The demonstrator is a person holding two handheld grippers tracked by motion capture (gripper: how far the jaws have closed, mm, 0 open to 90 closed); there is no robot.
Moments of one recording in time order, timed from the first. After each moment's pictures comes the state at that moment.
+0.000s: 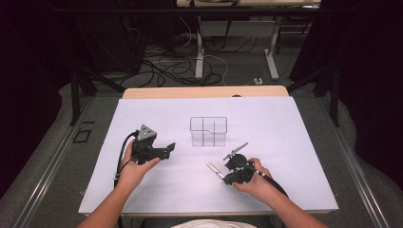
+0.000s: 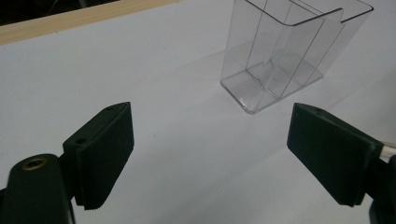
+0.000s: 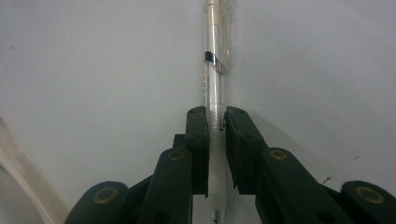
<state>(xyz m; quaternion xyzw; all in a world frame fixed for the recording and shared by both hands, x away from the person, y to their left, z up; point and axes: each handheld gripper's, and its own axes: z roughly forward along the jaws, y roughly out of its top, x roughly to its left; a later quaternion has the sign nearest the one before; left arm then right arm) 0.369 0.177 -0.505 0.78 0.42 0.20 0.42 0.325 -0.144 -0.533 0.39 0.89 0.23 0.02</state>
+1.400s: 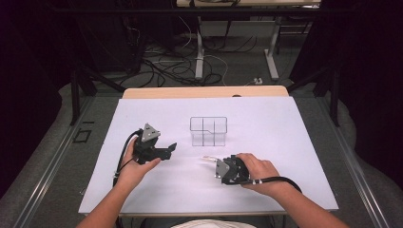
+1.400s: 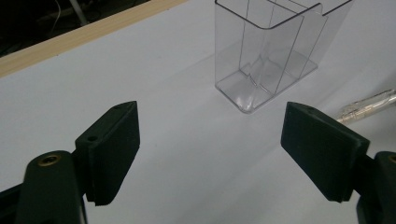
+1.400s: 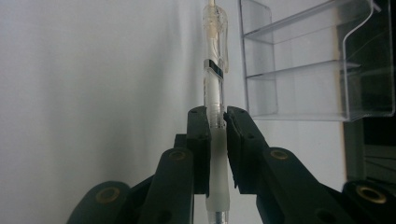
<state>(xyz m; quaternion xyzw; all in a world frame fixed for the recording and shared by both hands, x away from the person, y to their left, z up) 0.365 0.169 -0.494 0.81 0.37 0.22 0.40 0.312 -0.124 -0.514 0.00 0.93 0.16 0.34</state>
